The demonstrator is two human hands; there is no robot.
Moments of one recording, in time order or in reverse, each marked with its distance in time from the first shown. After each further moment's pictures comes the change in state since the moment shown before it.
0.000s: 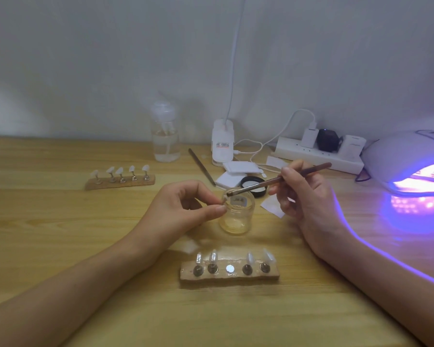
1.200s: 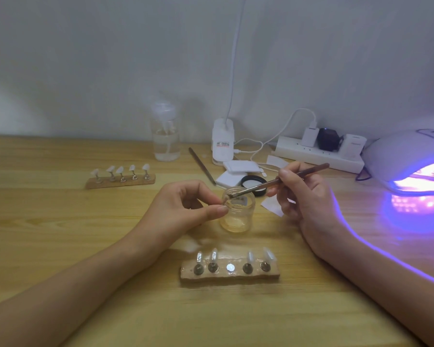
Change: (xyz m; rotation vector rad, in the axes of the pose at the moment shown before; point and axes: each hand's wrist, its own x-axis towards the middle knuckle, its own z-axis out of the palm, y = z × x) left_hand 0.001 -0.002 -0.001 0.004 -0.016 0.007; right_hand 0.000 0.002 0.000 -0.046 0.013 -0.004
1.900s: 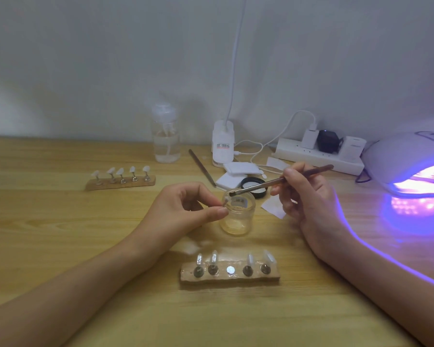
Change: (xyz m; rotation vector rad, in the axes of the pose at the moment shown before) left_hand 0.002 -0.004 0.000 -0.005 -0.001 0.015; right_hand 0.001 0.000 -0.002 0.032 0.006 -0.015
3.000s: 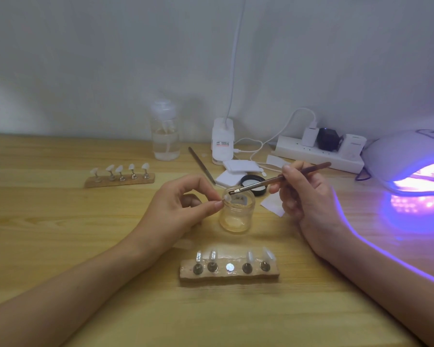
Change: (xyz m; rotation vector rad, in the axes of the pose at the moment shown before) left_hand -0.003 0.003 0.002 0.021 0.038 0.111; right_hand 0.003 0.002 -0.001 0.032 -0.015 0.024
